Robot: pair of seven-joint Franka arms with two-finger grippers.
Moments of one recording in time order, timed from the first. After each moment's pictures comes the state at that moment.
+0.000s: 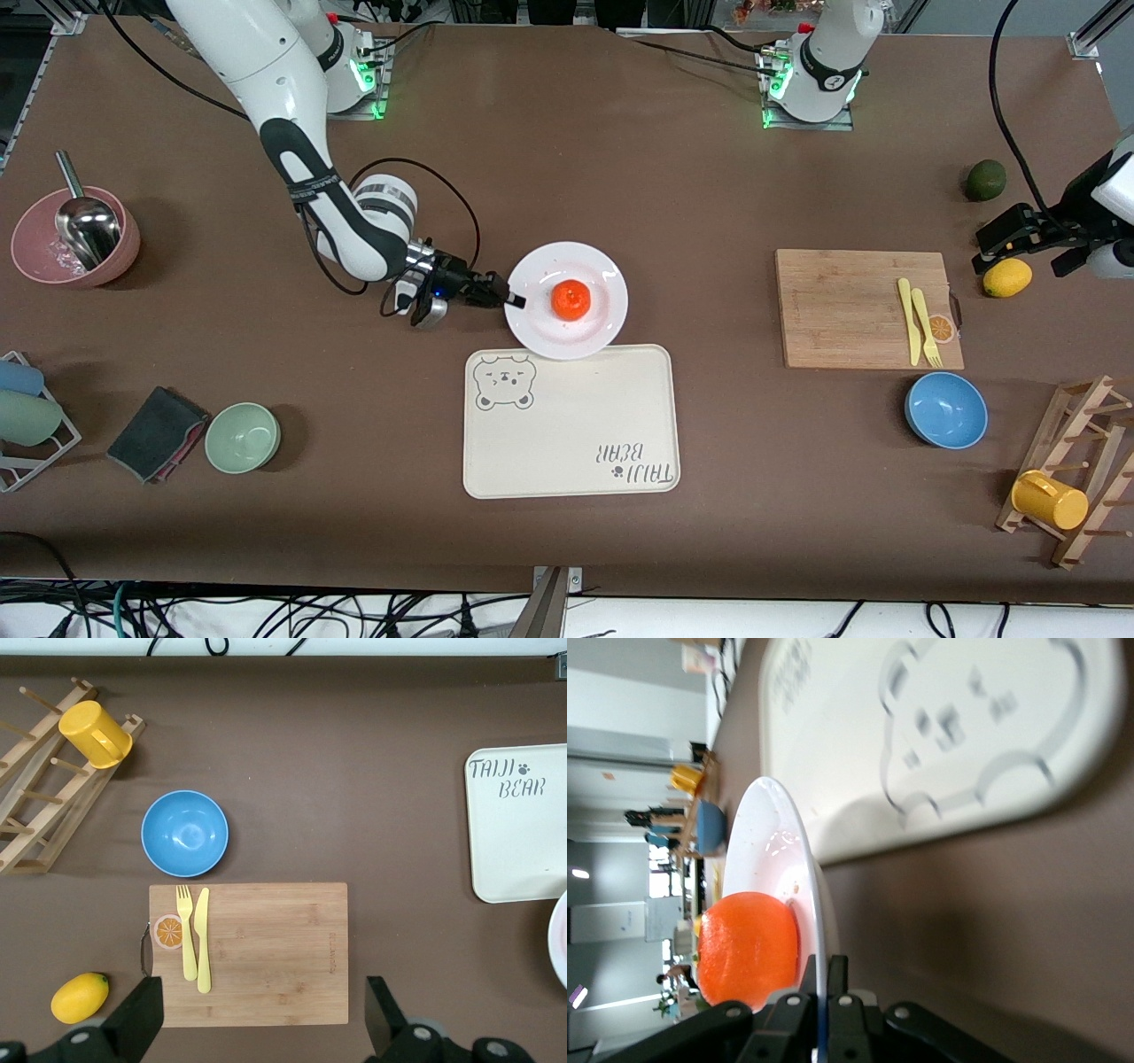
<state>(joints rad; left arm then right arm) 0.03 0.05 -0.02 -1.59 -0.02 1.74 0.02 0.23 0.63 0.29 -1.99 1.90 2.46 -1.14</state>
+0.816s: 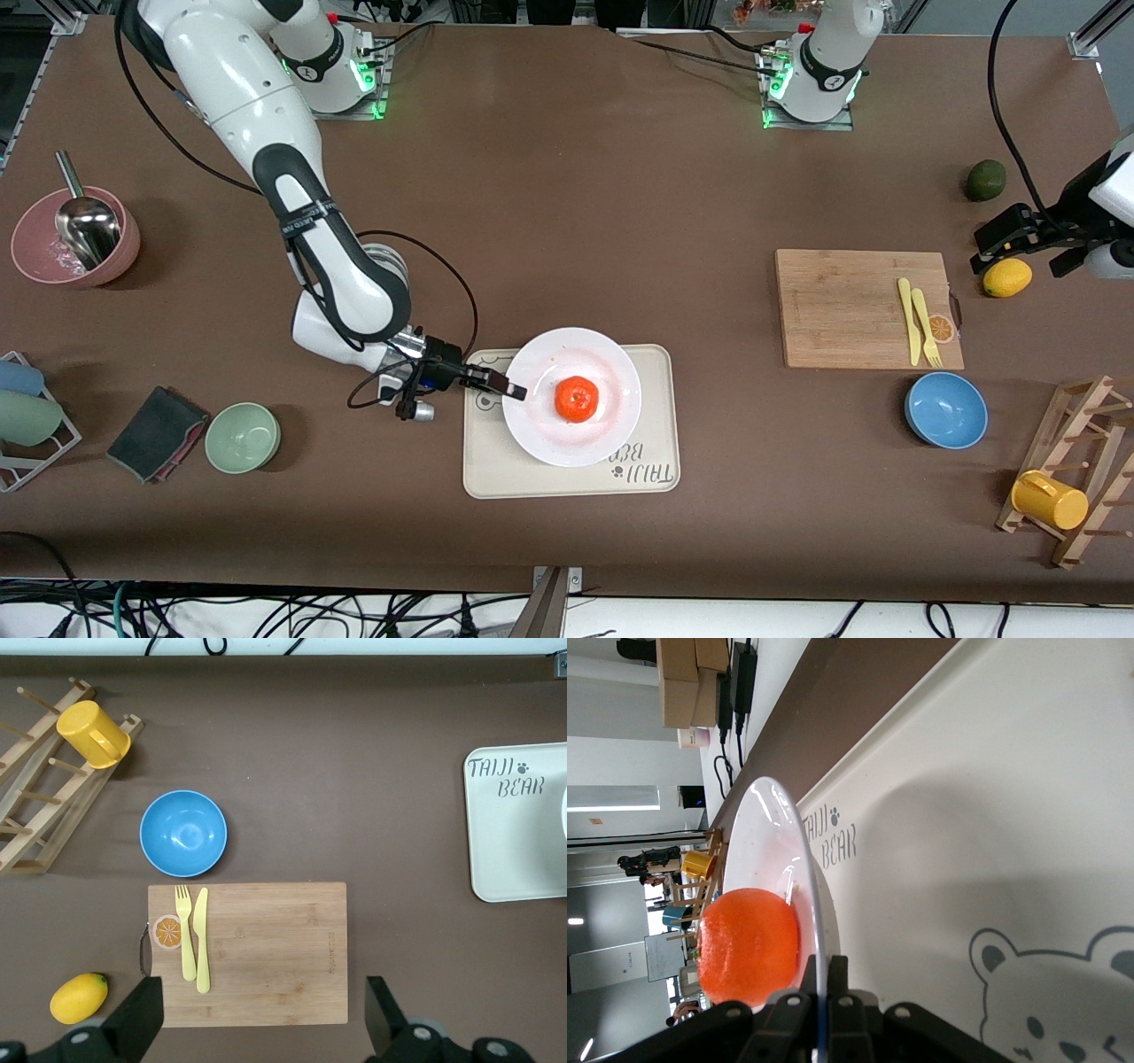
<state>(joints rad) 0.03 0.05 -0.02 -1.59 -0.02 1.74 0.02 0.24 0.88 0.27 -1.46 1.38 2.53 -0.52</state>
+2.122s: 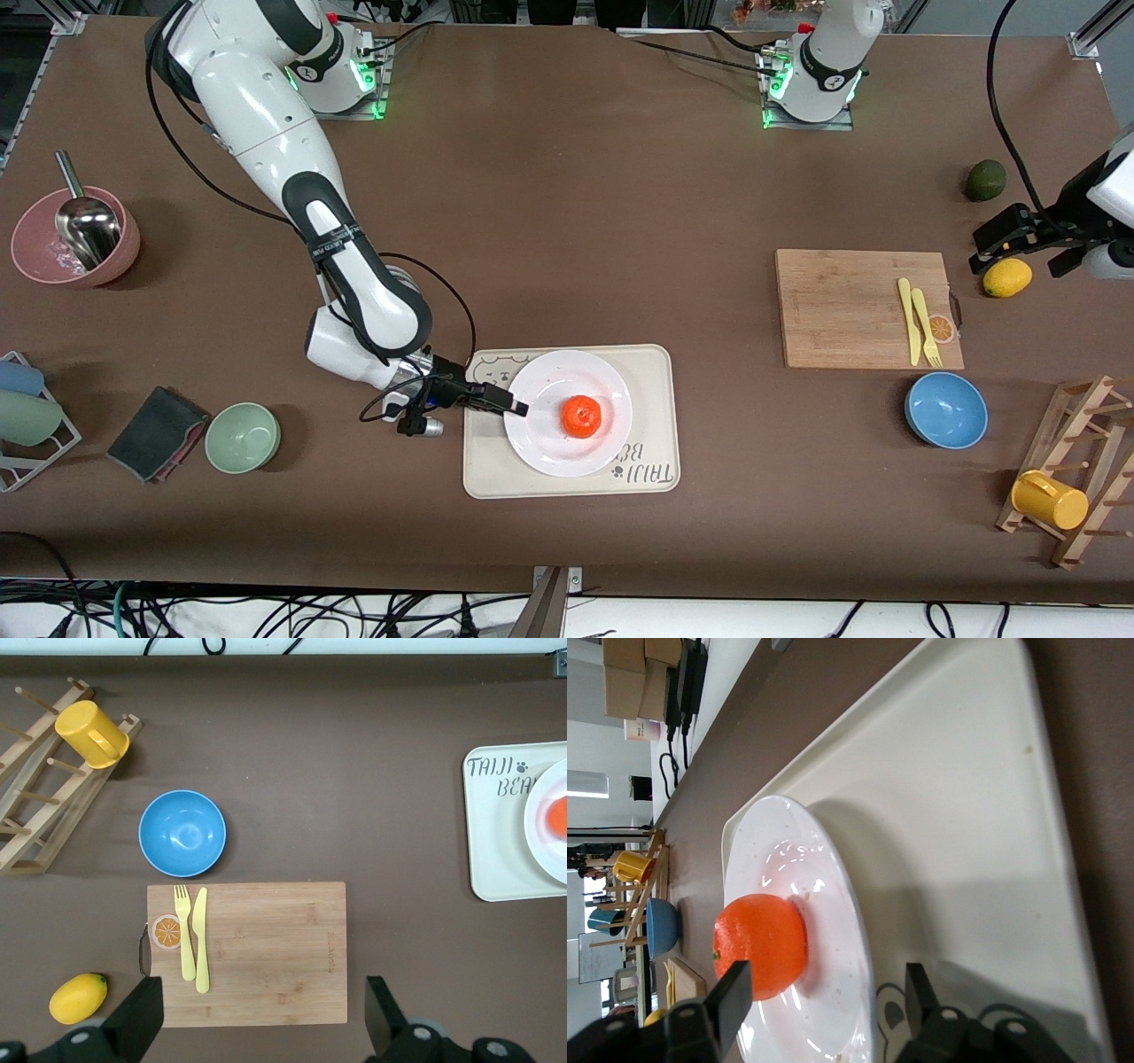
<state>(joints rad) 0.03 0.05 -0.02 -1.59 -0.02 1.74 0.02 0.25 0.98 0.23 -1.37 1.25 2.58 -0.52</state>
